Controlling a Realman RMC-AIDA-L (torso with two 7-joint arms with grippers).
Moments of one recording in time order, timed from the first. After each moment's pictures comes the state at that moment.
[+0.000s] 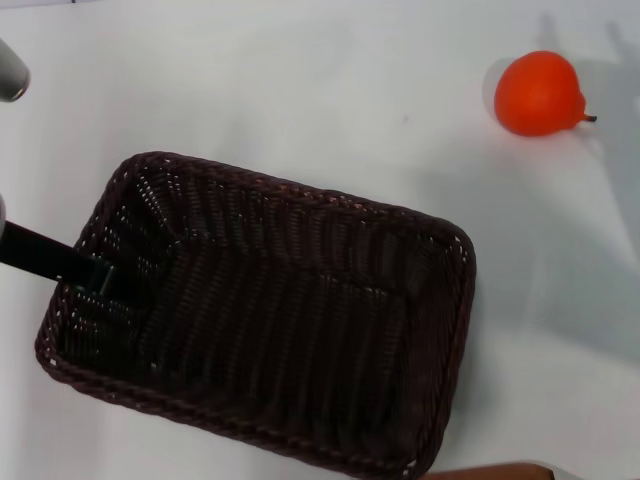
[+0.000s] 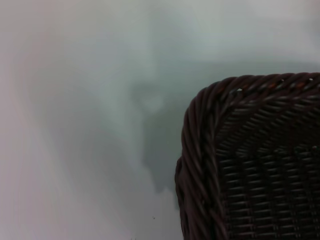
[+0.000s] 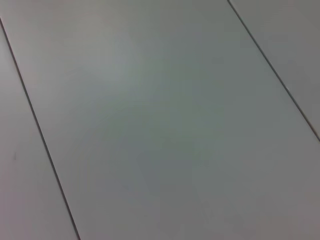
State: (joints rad) left arm -0.39 -2.16 -1.92 -1.52 2.61 -1.74 0.48; right arm 0.37 2.09 2.31 -0.03 -0.47 1.58 0.66
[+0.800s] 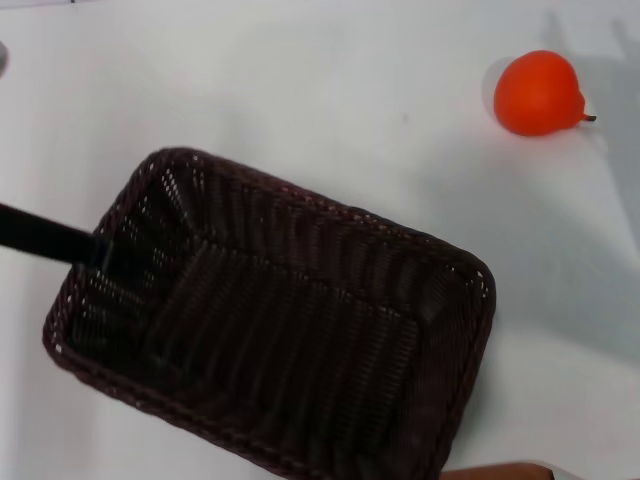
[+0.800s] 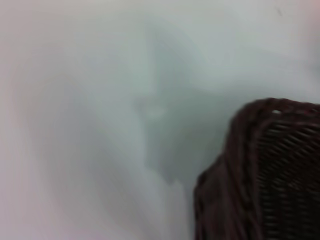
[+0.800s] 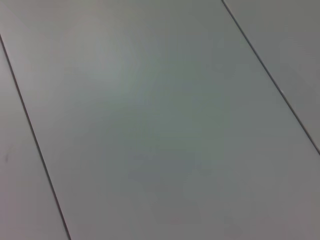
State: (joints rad) left arm -0.38 -2.17 -1.97 -1.54 2.57 -1.72 0.44; right arm 0.37 2.09 2.32 -0.01 -0.47 1.56 0.66
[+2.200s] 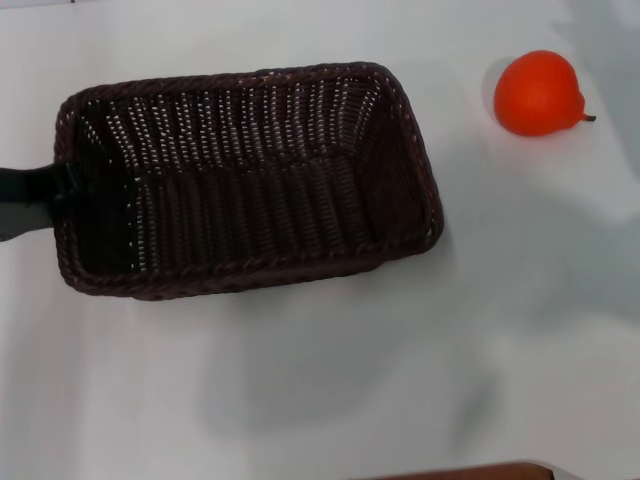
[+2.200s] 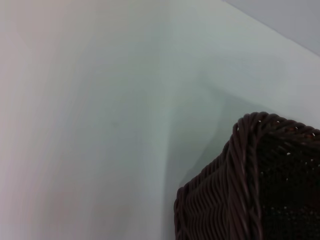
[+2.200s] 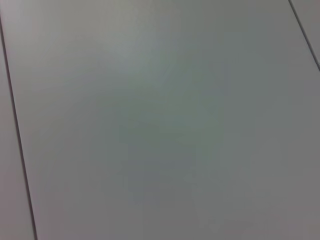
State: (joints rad) left arm -0.20 -2.17 -1.88 -1.68 2.53 -1.45 -0.14; right arm 0.49 2.05 2.33 0.27 -0.51 1.16 0.65
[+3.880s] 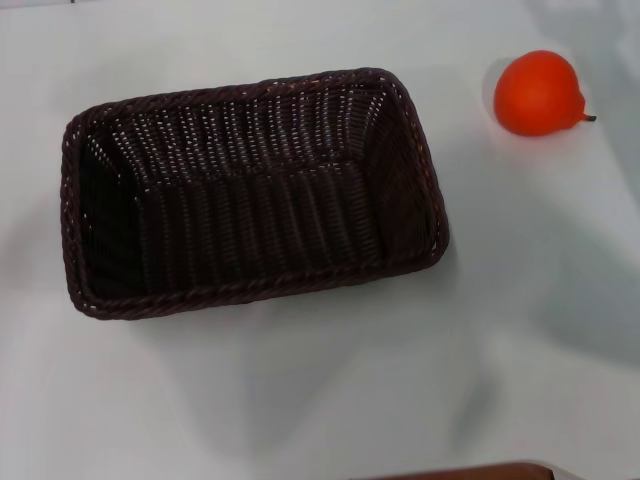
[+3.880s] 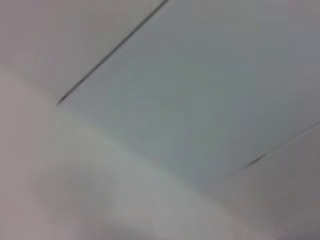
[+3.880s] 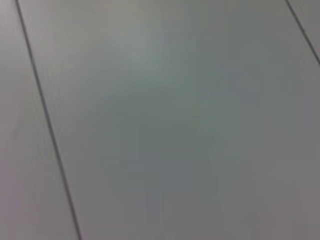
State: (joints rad) left arm -0.19 -2.16 -2.57 -1.41 1.98 -1.61 0.57; right arm 0.36 2.09 2.22 0.28 -0.50 1.29 0.72
